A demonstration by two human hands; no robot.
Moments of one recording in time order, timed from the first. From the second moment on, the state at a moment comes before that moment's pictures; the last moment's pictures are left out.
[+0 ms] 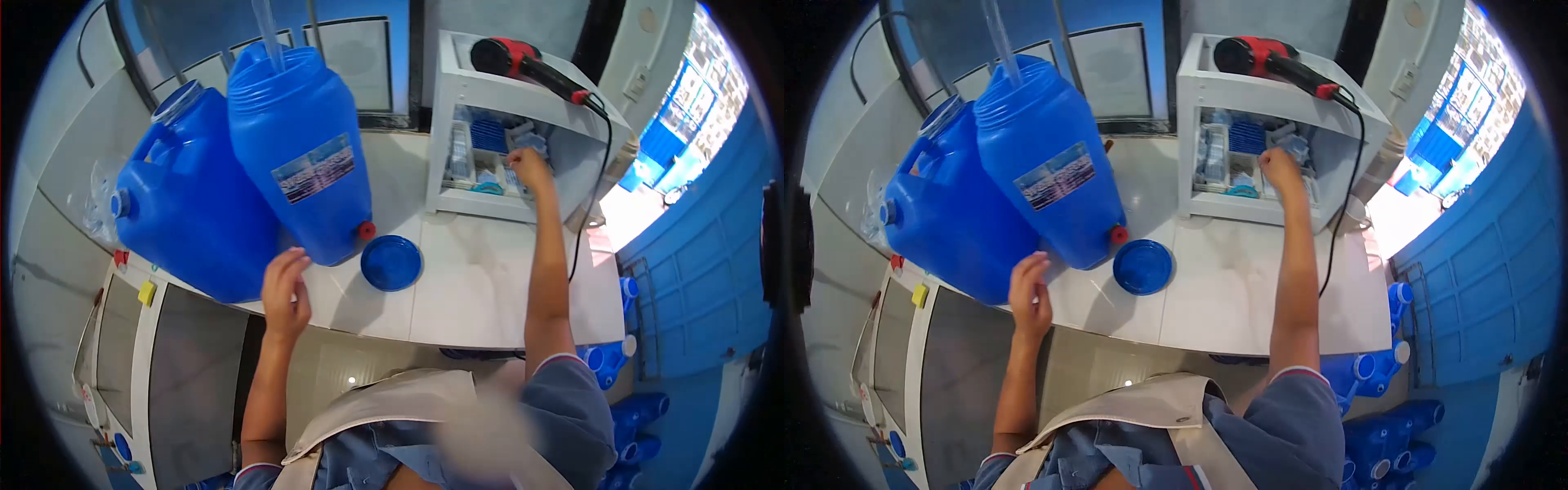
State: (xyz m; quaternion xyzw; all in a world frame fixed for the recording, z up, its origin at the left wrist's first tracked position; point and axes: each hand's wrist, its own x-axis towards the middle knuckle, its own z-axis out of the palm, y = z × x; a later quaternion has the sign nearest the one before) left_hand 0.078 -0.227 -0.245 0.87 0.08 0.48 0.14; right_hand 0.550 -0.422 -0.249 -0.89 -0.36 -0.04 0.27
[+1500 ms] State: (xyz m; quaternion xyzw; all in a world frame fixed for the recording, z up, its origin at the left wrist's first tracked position) left_hand 0.140 -0.262 -0.352 0.54 0.31 0.35 0.70; right_hand 0.305 -0.352 -0.357 -0.74 -0.47 0.31 0.38
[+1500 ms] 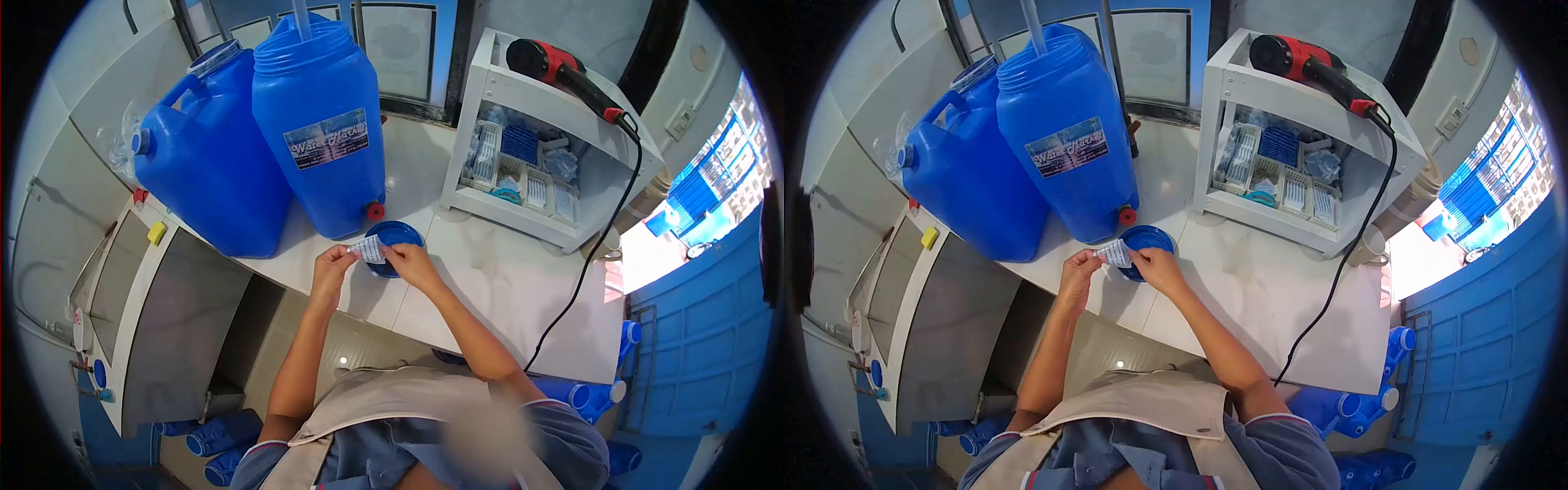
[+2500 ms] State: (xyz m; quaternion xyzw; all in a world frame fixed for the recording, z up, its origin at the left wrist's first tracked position) left_hand 0.256 -0.248 -0.355 0.93 0.31 0.20 -0.04; right_hand 0.564 -0.351 -0.036 -0.95 -0.28 -0.15 -0.01
